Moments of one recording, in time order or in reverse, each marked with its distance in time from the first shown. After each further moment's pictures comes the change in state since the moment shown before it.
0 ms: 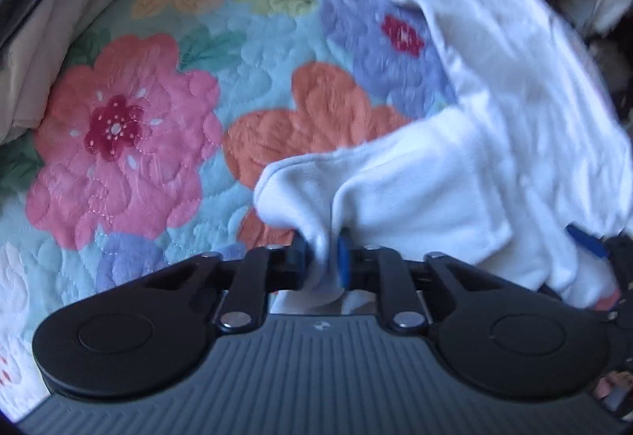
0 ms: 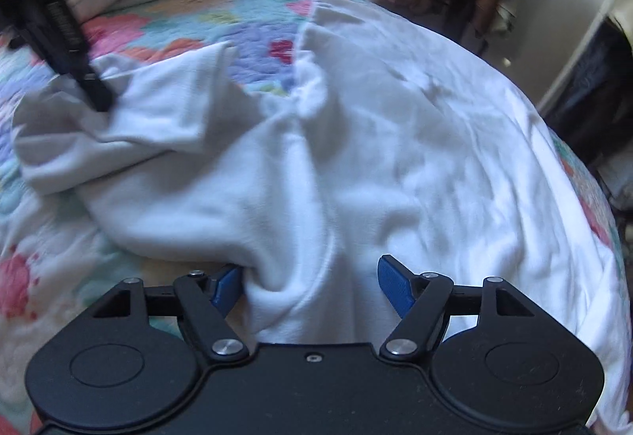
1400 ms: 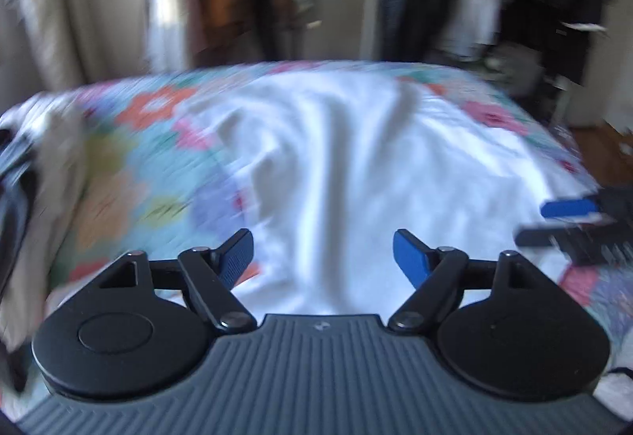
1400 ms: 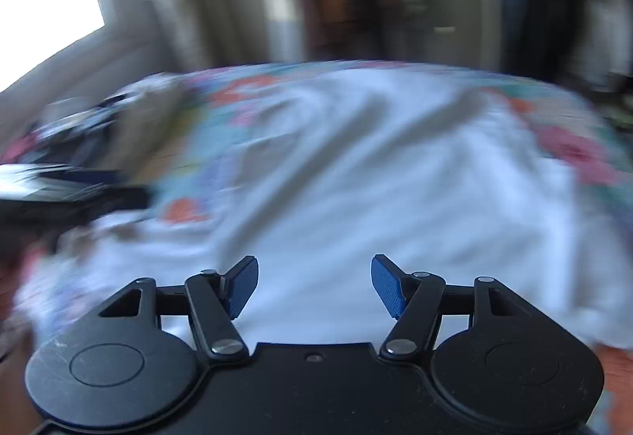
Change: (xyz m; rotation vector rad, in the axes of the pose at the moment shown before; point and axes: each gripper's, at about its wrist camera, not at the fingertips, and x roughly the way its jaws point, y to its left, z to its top) left arm -0.079 -0.129 -0.023 0.503 -0.418 -0.080; right arm -0.089 -0.109 -0.002 0.511 -0.113 0.057
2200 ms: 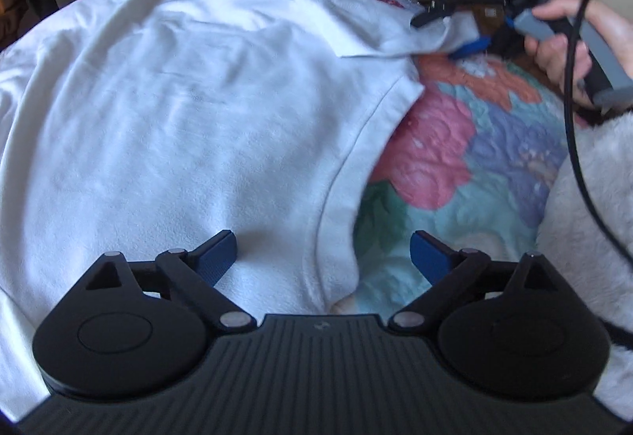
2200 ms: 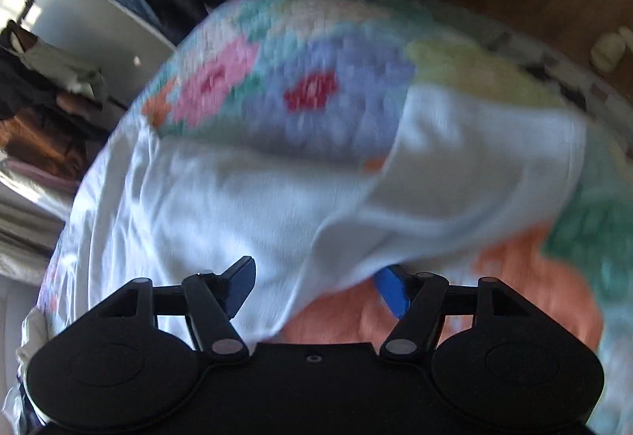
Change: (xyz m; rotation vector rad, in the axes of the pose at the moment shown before) left arm 0.107 -0.179 -0.076 0.314 0.259 -0.358; right arm 0.005 -0.265 -0.064 0.803 -0.021 -0.197
